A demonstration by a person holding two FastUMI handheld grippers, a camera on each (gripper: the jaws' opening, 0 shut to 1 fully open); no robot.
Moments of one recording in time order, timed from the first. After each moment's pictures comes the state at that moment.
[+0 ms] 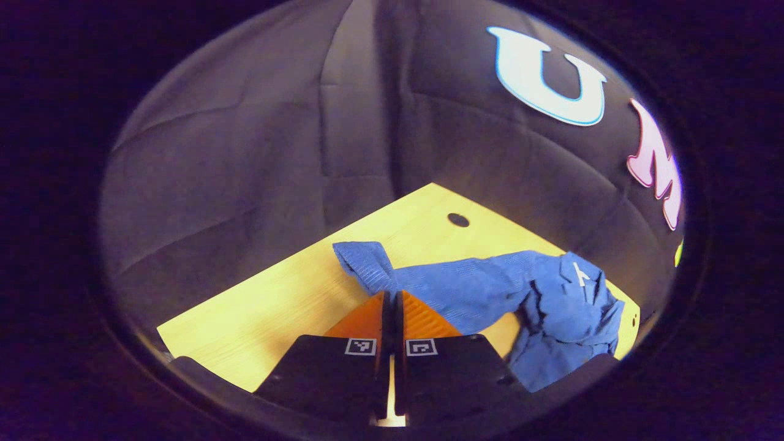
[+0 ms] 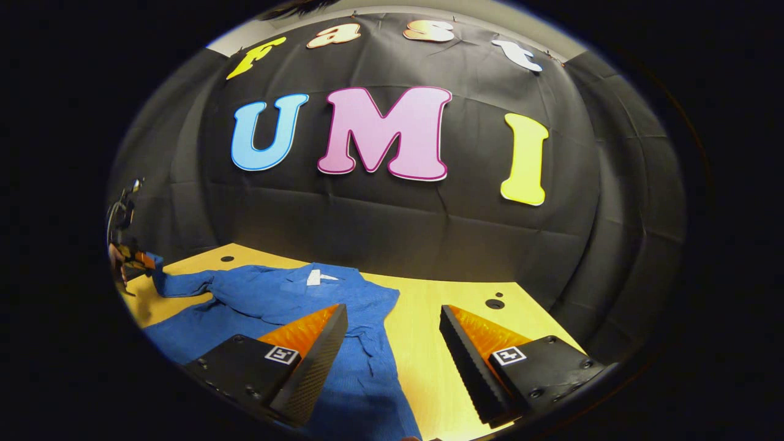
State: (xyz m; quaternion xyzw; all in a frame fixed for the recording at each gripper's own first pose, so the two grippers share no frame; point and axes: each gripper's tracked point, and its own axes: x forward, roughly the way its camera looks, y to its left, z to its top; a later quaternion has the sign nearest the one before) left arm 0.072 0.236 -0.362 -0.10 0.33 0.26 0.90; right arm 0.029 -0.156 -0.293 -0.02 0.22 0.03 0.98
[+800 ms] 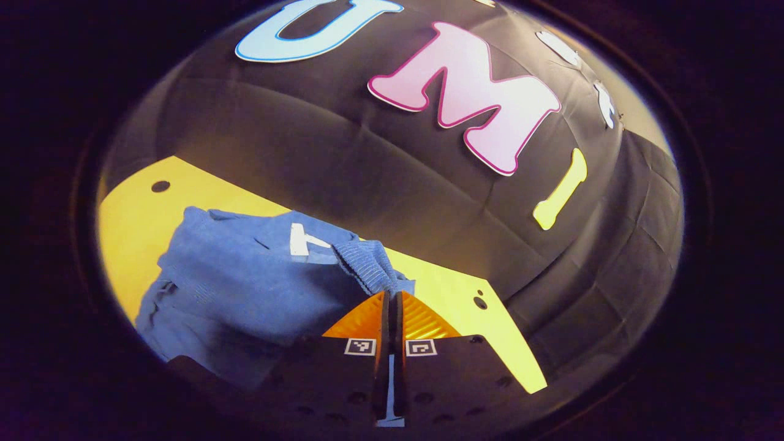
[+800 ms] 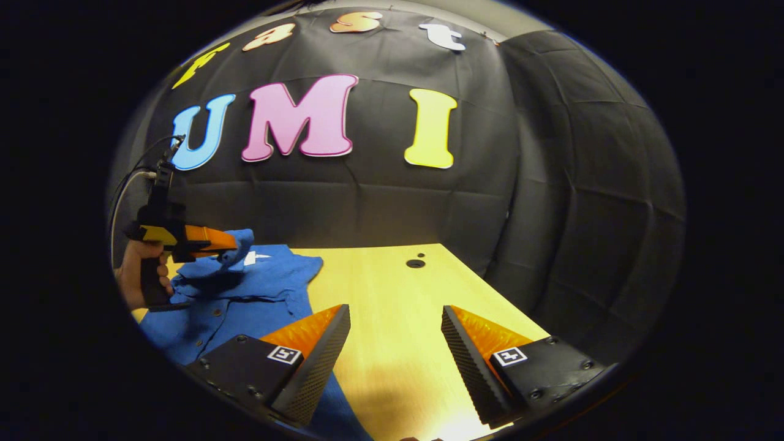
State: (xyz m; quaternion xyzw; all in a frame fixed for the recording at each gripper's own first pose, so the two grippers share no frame) left arm 0.186 -0.174 -0.373 -0.21 0.34 -0.11 0.91; right arm -0.055 -0.279 -0.309 0.01 0.27 -0.13 0.95
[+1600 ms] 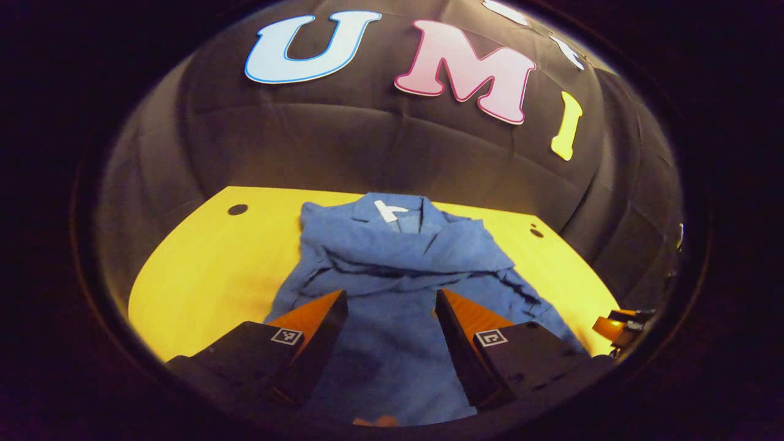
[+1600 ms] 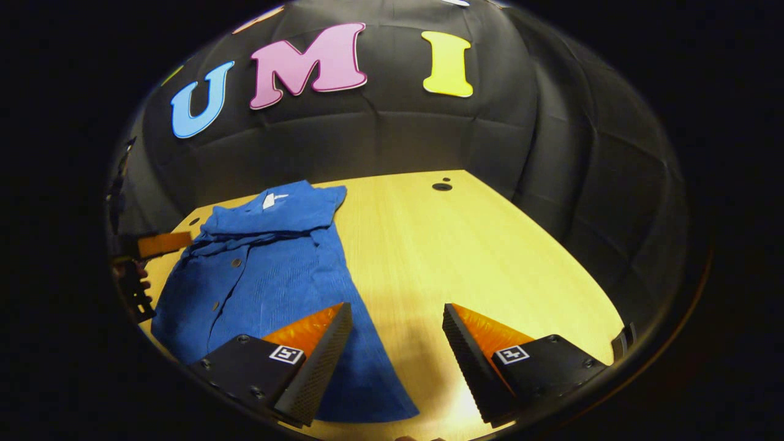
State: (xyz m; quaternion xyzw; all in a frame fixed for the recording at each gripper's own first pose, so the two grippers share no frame) left arm 0.010 0.025 -0.370 0.01 0.41 -0.03 0.91; right arm -0.109 -0.204 -0.387 0.05 0.43 -0.06 0.90
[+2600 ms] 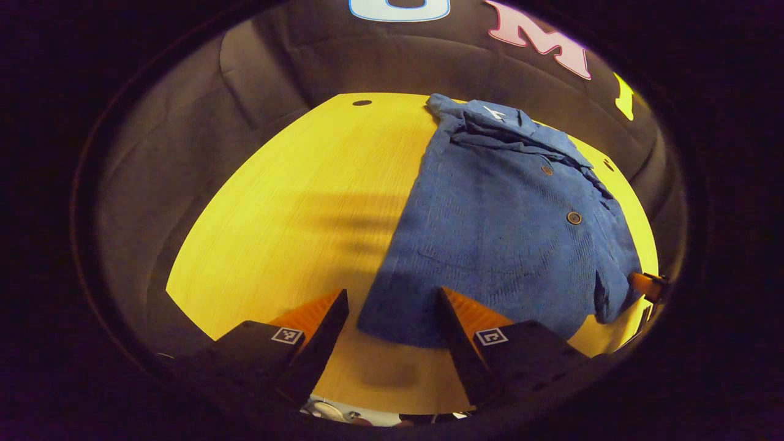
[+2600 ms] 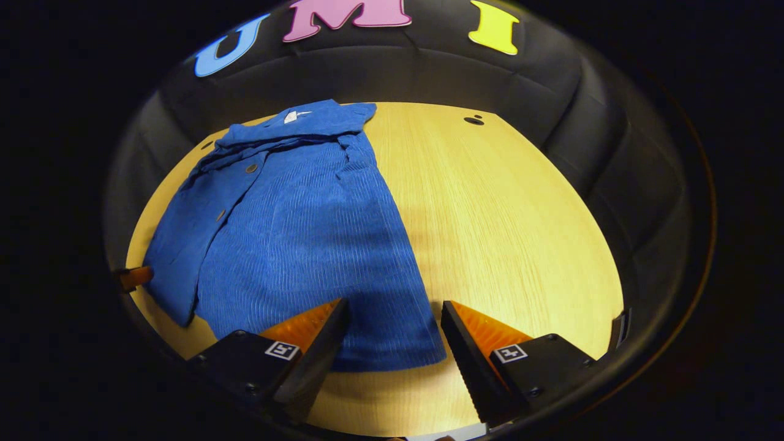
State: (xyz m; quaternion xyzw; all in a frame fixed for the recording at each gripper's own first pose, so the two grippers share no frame) left arm -0.174 0.117 -0.384 0.02 0.56 0.12 0.82; right arm -0.185 -0.167 -0.414 0.04 0.57 -0.03 0.82
